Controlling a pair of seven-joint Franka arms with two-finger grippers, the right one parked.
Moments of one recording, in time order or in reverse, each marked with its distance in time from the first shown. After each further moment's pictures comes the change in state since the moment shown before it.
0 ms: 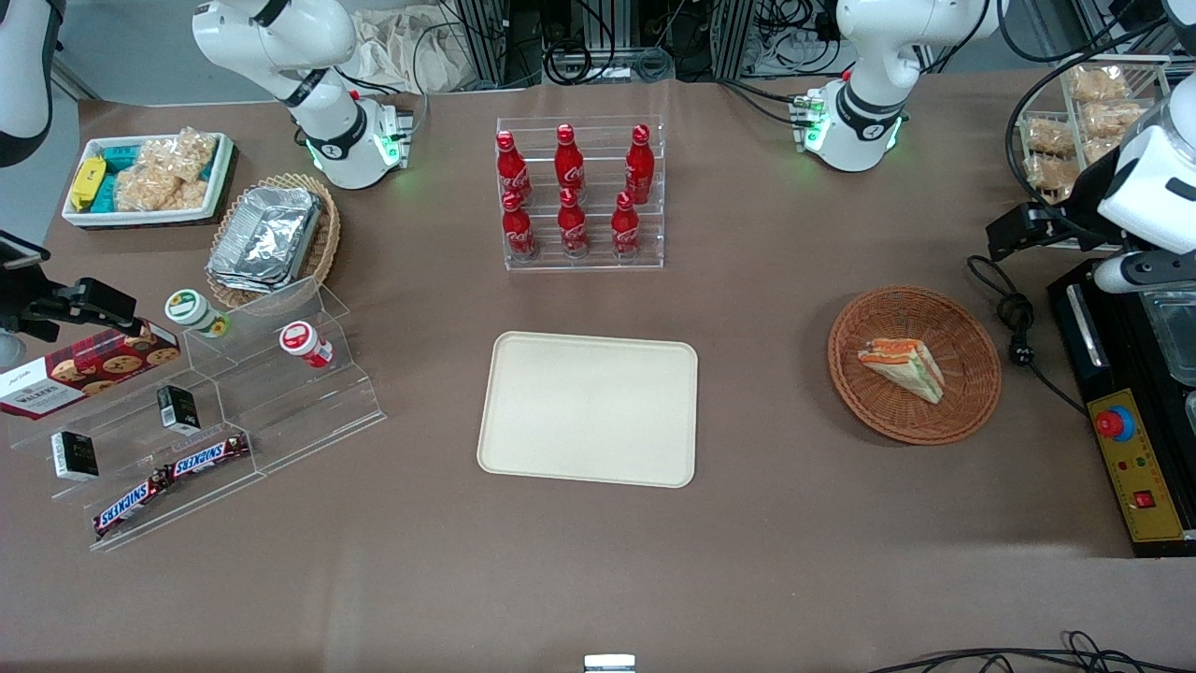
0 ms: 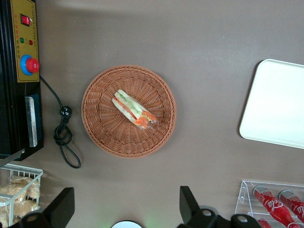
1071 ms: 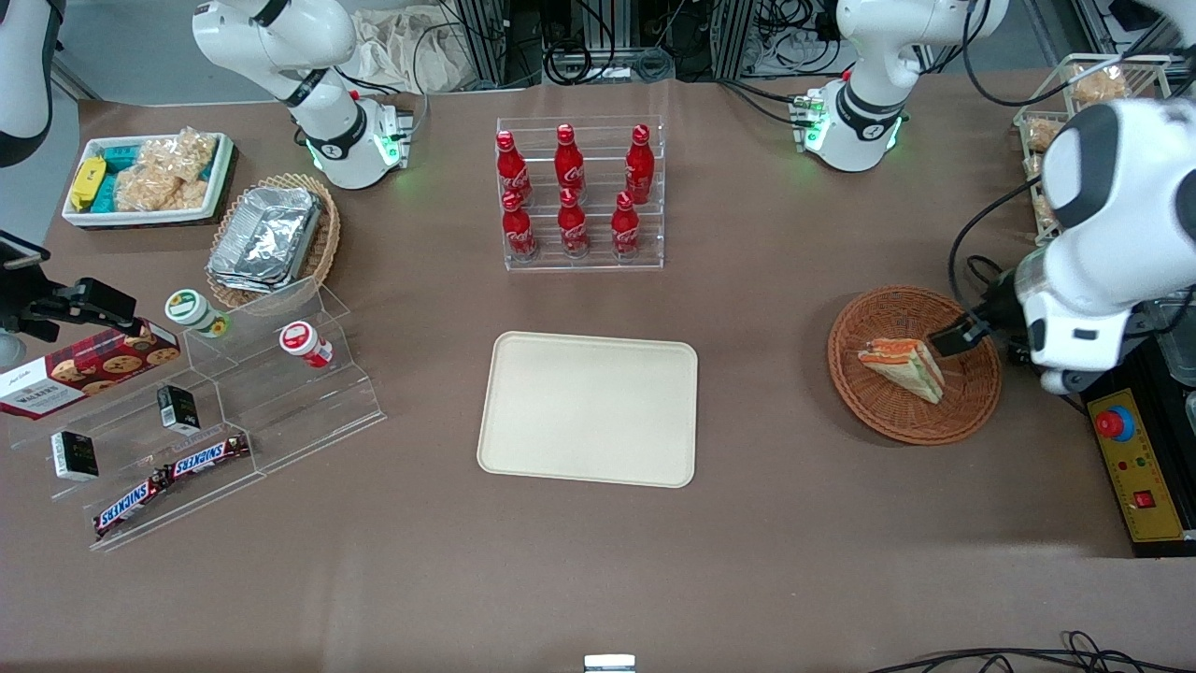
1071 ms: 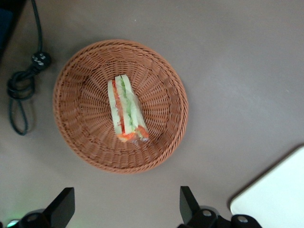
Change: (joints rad) arm 0.021 0.082 0.004 -0.381 -0.011 0.391 -0.556
